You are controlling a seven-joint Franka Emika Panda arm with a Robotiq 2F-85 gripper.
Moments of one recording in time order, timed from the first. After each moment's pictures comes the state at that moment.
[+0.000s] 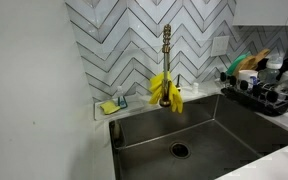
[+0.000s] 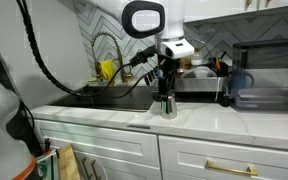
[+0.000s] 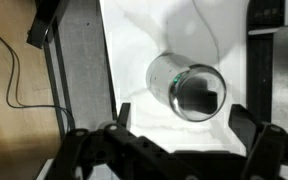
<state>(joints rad) -0.17 -0.09 -0.18 -2.20 0.22 2.15 0.60</state>
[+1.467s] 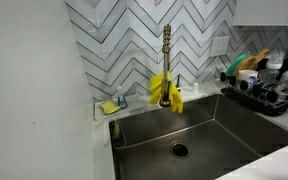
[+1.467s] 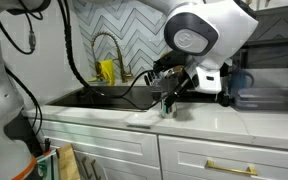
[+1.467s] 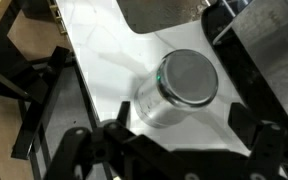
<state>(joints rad) -0.29 0.24 -0.27 -1.90 0.66 1.71 0.50</state>
